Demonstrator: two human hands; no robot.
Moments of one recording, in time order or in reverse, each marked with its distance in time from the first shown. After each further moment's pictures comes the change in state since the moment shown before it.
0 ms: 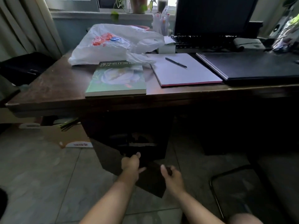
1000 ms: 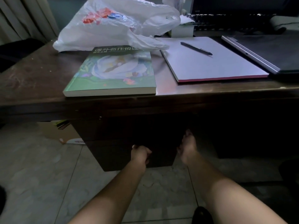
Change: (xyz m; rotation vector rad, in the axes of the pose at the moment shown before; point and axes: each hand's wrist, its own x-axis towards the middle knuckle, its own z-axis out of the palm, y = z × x) left_hand 0.085 0.034 0.051 0.146 -0.123 -0.077; right_hand 0.166 -0.091 0.004 0.506 0.075 0.292
